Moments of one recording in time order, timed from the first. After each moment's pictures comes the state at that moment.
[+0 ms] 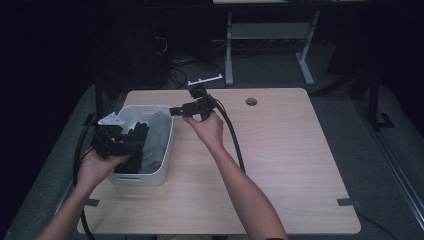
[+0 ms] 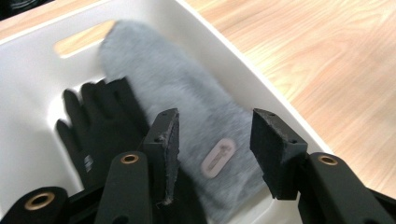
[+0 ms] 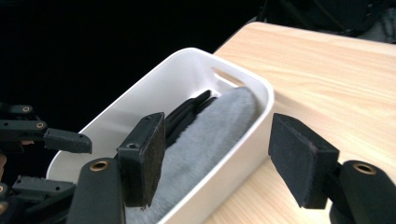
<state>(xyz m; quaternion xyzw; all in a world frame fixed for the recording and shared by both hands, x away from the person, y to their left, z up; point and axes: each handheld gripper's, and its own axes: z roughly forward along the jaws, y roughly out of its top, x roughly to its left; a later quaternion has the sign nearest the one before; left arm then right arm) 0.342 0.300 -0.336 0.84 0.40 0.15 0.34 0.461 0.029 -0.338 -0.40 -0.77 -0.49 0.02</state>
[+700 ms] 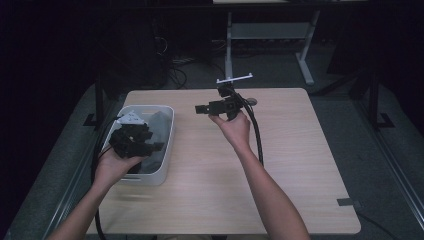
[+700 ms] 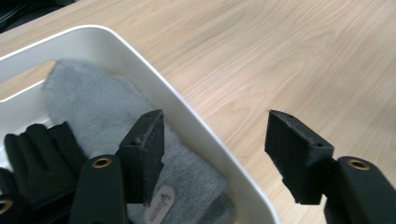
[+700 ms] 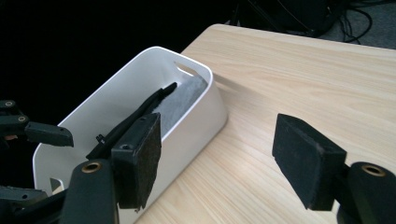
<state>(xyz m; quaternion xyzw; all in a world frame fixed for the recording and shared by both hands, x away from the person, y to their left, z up) 0.340 0.255 -0.329 0.85 0.37 0.13 0.36 0.451 -0.044 -0.329 -0.43 -0.76 -0.49 0.00</state>
